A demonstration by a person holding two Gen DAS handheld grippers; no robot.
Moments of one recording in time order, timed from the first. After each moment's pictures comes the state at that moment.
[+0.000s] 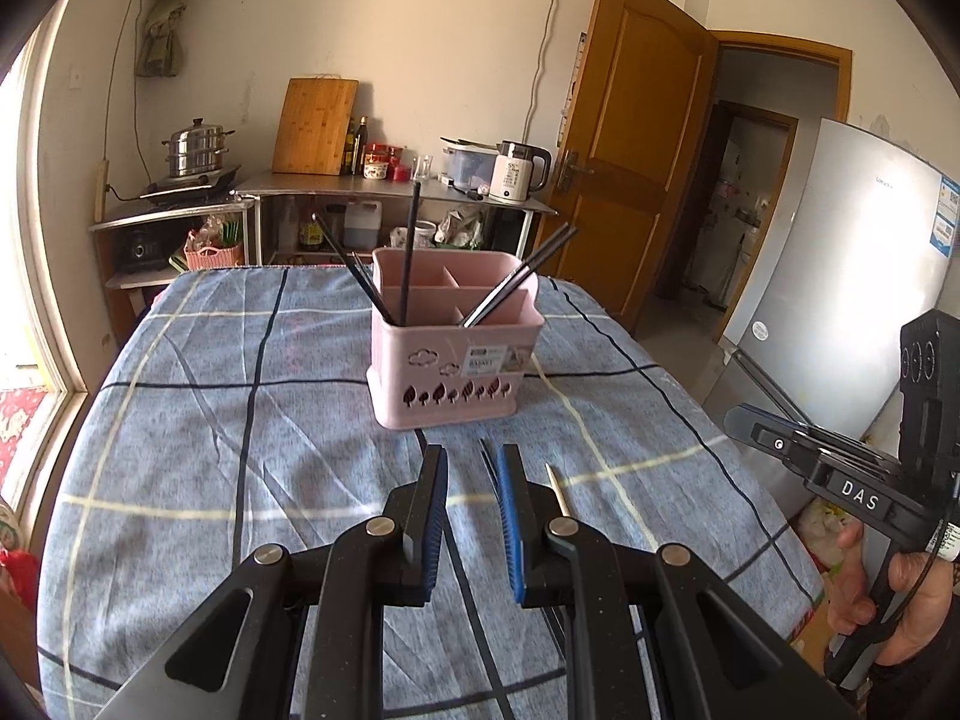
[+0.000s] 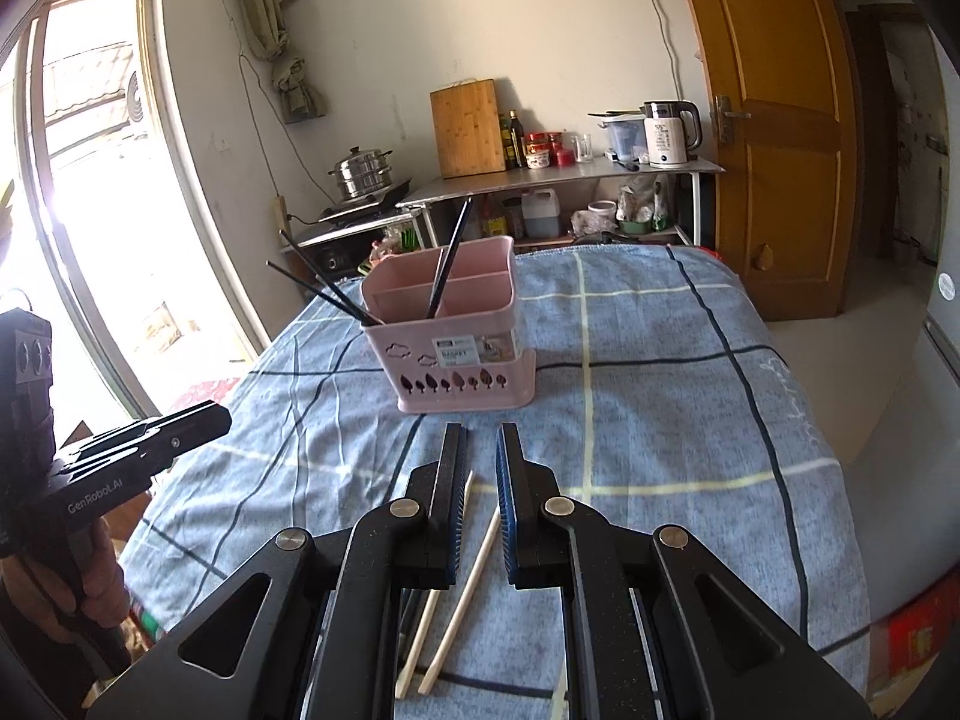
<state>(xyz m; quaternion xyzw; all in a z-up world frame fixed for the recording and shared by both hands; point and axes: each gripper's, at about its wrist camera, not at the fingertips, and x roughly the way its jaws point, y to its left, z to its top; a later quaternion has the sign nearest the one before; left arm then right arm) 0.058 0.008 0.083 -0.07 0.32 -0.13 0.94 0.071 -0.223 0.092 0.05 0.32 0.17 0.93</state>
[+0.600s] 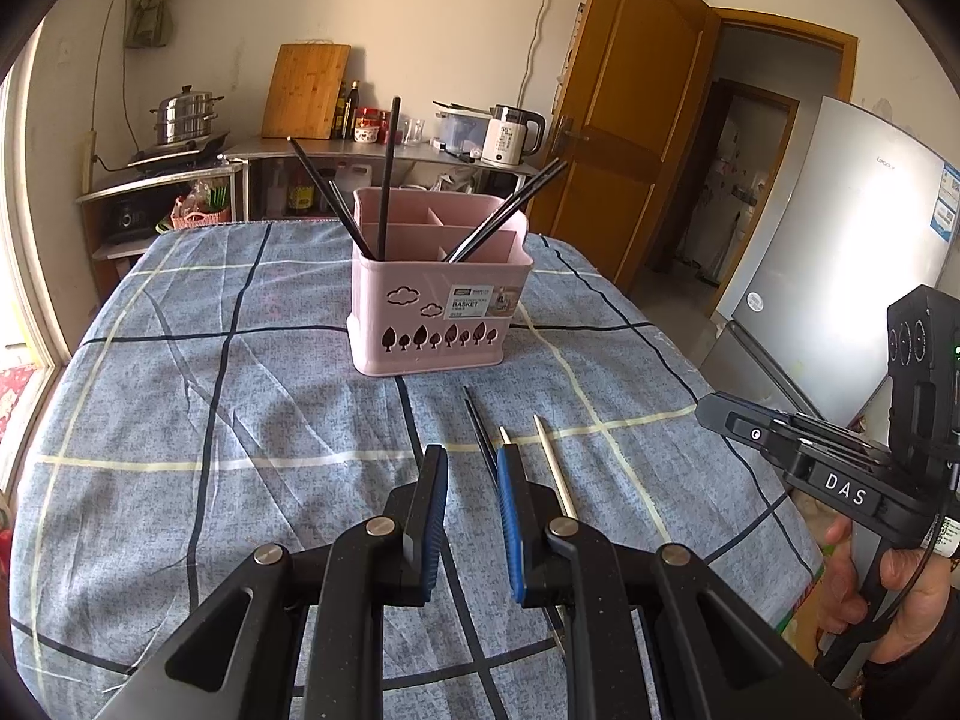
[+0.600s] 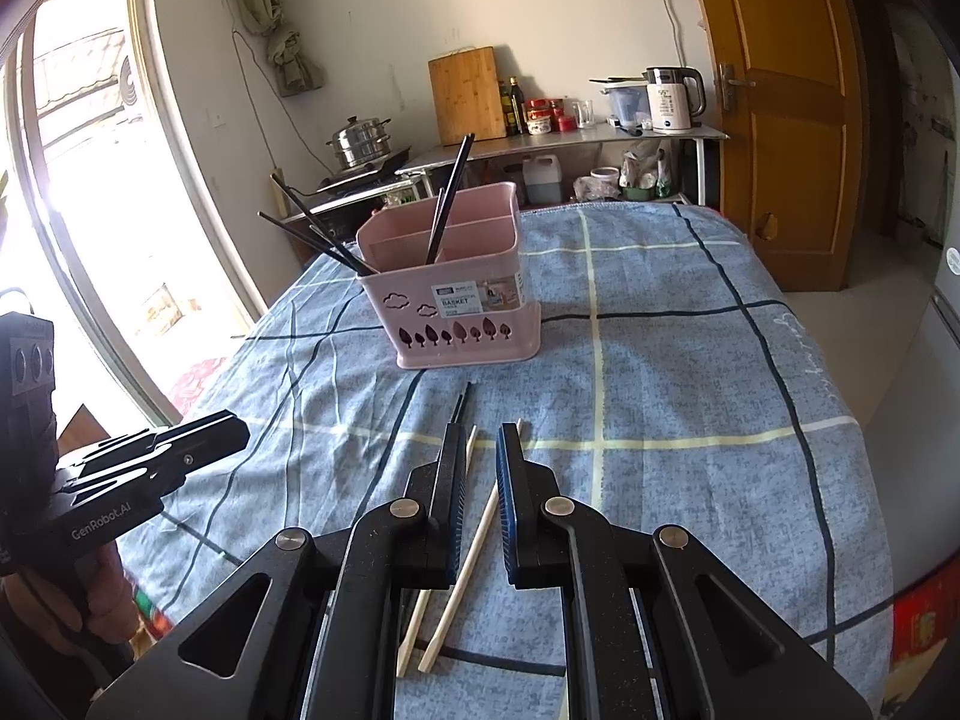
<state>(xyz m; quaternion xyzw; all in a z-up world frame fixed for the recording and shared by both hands) 0.061 -0.004 0.052 -0.07 0.36 -0.15 0.92 0.071 -0.218 0.064 0.05 0.36 0.18 0.92</state>
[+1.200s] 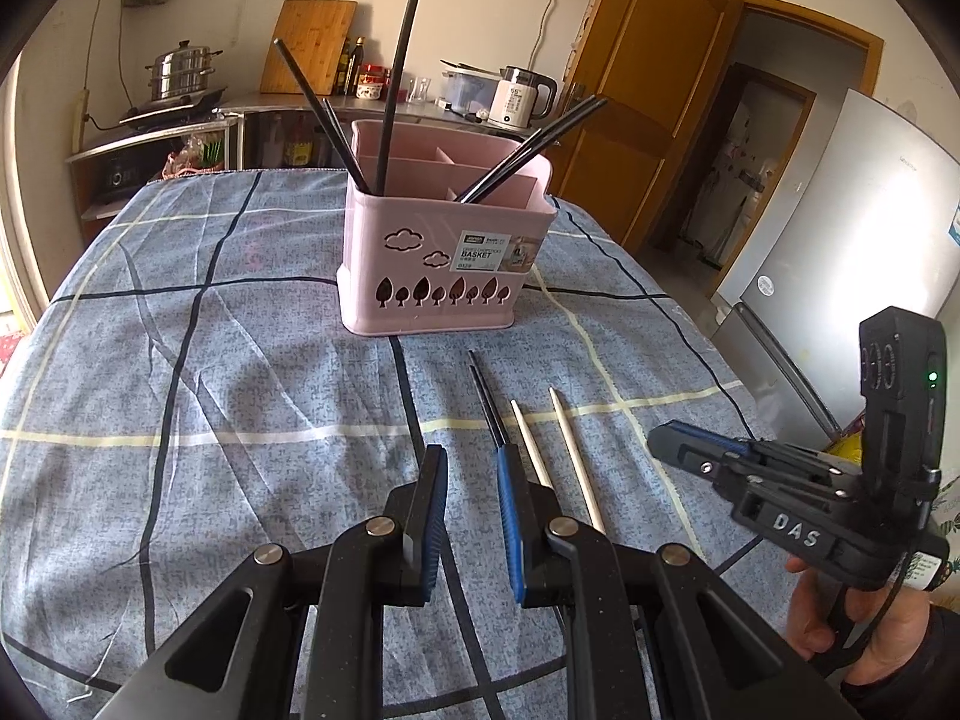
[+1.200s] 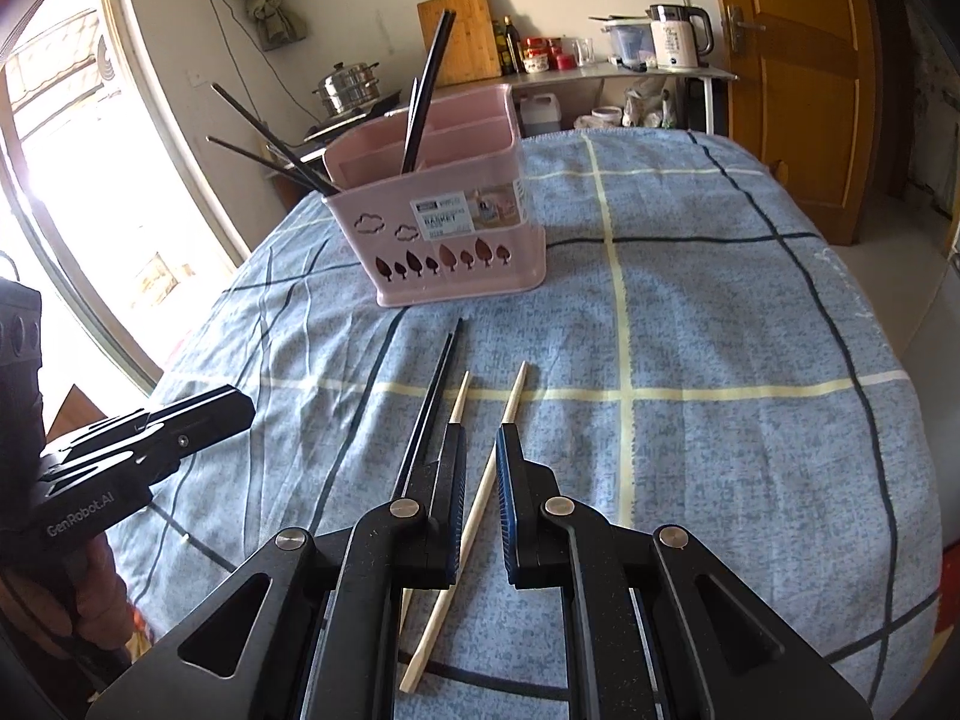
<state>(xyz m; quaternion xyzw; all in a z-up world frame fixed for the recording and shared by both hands) 0.095 -0.009 0.017 -0.09 0.40 -0.15 0.90 0.104 -0.199 0.011 0.05 0.42 0.18 0.89</state>
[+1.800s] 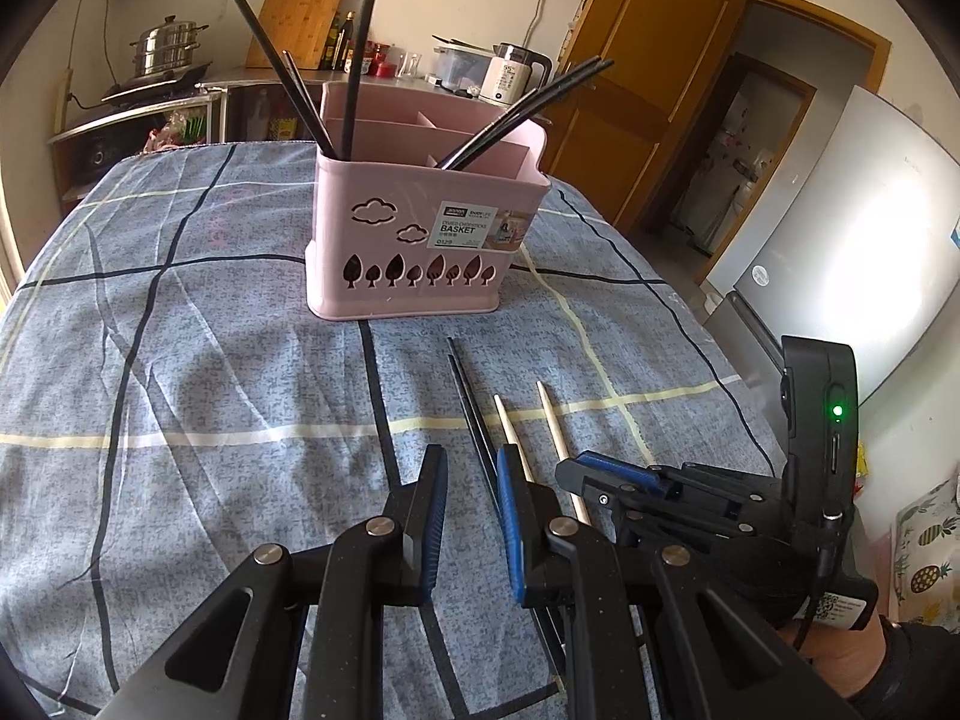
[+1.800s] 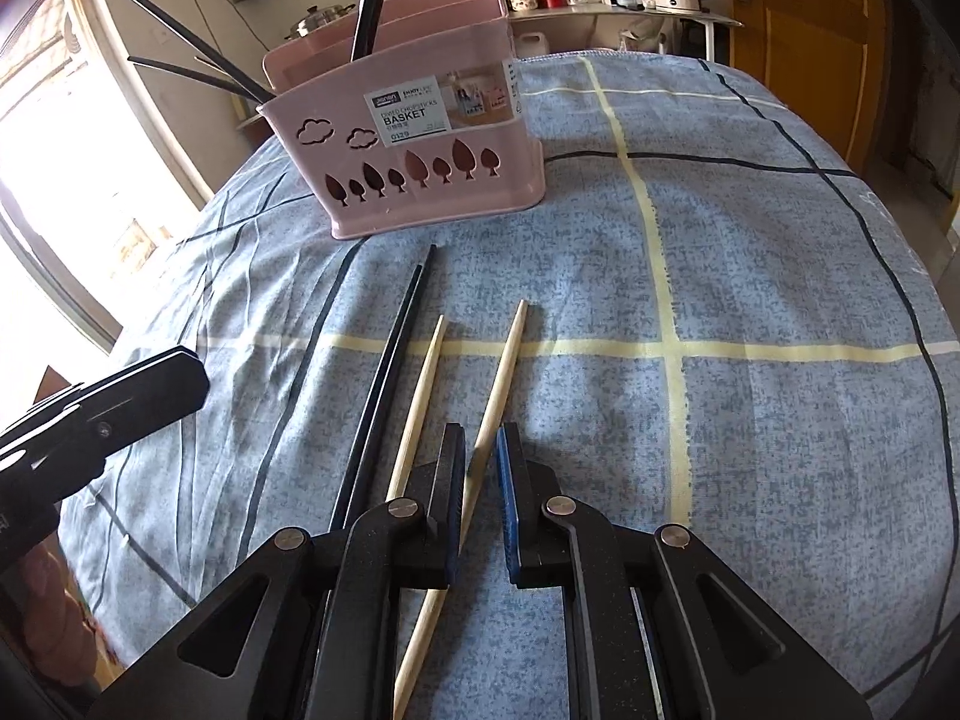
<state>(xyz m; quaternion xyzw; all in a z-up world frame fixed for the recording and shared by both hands) 0.118 -0.024 0.000 -0.10 0.42 -0.17 0.89 0.136 -0.182 -0.038 0.04 0.48 0.16 0.86</state>
